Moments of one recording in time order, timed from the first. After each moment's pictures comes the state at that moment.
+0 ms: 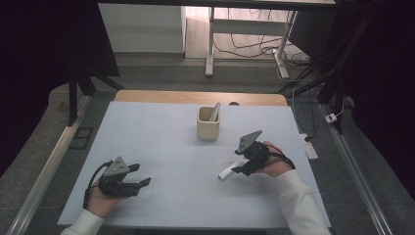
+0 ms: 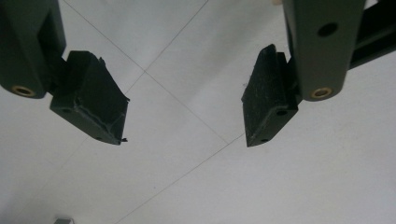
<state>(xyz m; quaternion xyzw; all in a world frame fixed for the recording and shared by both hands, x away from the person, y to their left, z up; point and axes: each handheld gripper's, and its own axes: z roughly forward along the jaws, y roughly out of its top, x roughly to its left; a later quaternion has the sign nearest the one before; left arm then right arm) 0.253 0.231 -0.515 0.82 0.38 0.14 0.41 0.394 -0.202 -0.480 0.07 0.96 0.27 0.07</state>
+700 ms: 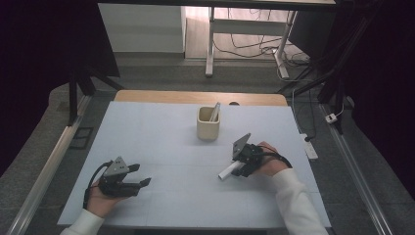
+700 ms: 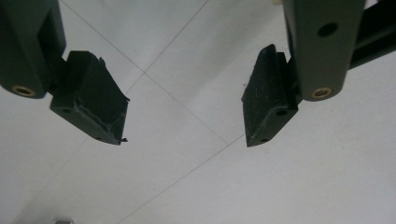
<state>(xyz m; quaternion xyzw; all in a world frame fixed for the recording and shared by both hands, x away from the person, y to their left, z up) 0.254 0.231 -0.516 0.82 0.38 0.14 0.41 0.403 -0.191 -0.502 0.02 0.98 0.20 0.04</state>
